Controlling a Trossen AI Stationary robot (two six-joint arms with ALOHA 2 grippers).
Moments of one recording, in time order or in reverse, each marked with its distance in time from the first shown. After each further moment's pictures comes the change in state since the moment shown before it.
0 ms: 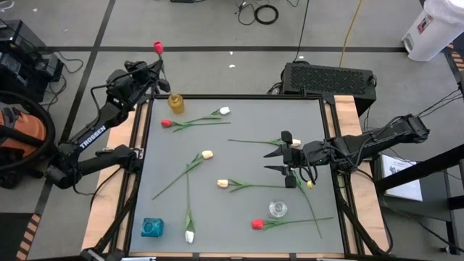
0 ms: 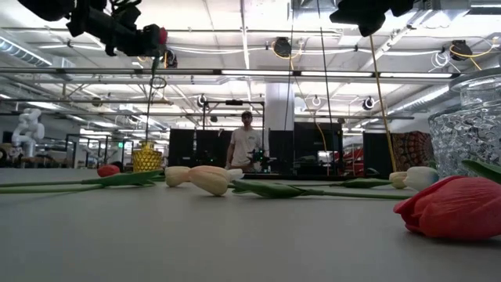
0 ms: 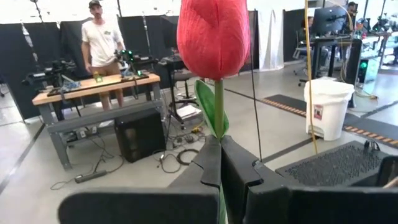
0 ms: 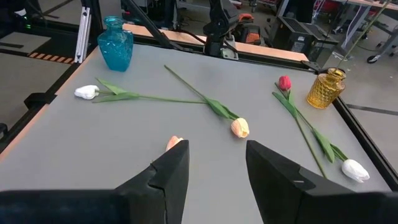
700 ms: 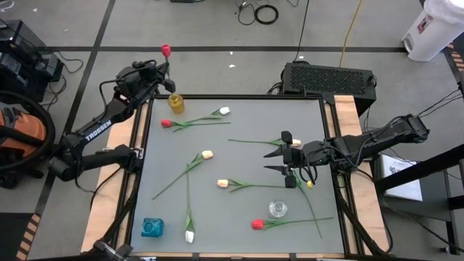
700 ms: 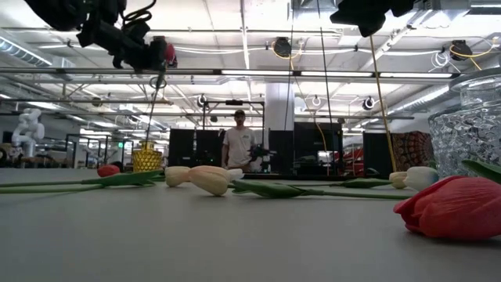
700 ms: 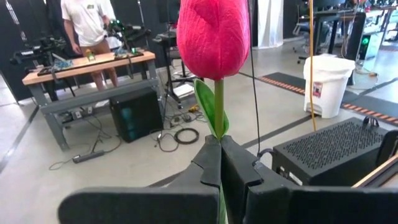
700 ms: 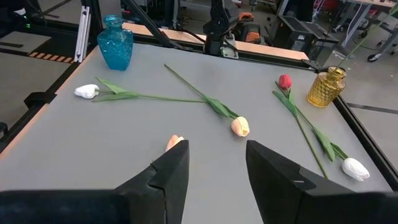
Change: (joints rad) left arm 0.000 0.103 0.000 0.005 0.005 0.000; right arm 0.000 0.000 0.000 -0.004 0.000 0.003
